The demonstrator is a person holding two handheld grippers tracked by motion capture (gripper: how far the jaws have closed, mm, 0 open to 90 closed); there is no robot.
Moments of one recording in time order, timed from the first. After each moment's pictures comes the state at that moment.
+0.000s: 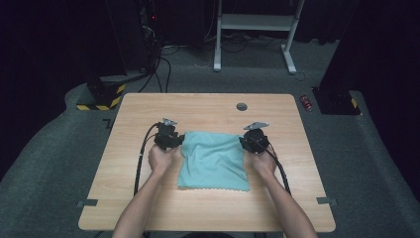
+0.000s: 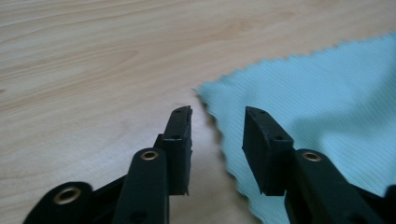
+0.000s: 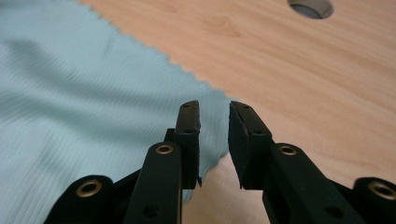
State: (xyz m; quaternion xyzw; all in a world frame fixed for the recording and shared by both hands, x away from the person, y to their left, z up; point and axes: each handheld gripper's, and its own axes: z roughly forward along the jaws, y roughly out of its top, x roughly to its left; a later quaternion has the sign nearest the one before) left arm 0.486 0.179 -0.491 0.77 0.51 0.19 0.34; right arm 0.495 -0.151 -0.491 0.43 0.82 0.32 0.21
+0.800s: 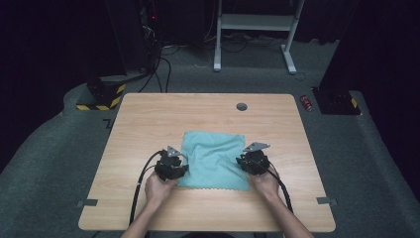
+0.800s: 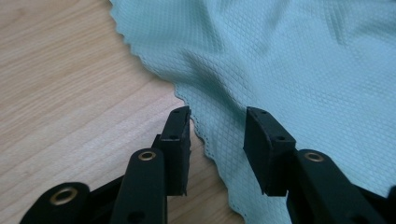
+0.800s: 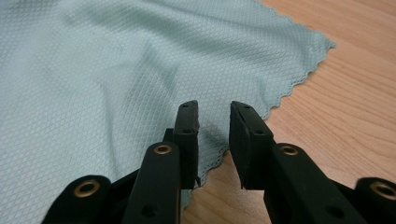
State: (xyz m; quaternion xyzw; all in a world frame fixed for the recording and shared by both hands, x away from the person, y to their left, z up) left arm 0.398 0.162 -0.510 0.81 0.46 0.15 0.31; right arm 0.434 -0.152 -0.509 0.39 0.84 0.33 0.16
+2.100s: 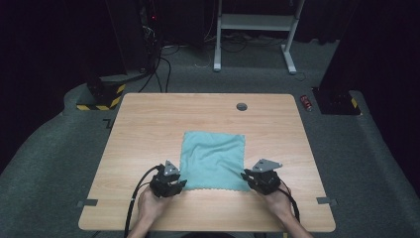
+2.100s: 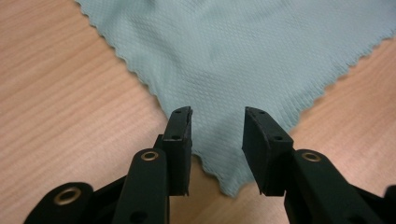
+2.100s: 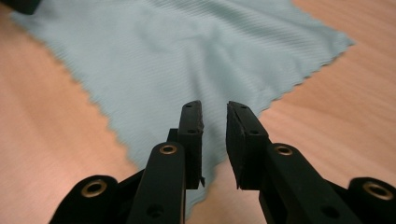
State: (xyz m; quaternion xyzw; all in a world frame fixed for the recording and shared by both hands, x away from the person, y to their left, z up) left arm 0.339 0.167 -0.505 0.84 0.42 0.15 0.32; right arm 0.363 -0.175 -0.492 0.31 0.86 0.36 0.17
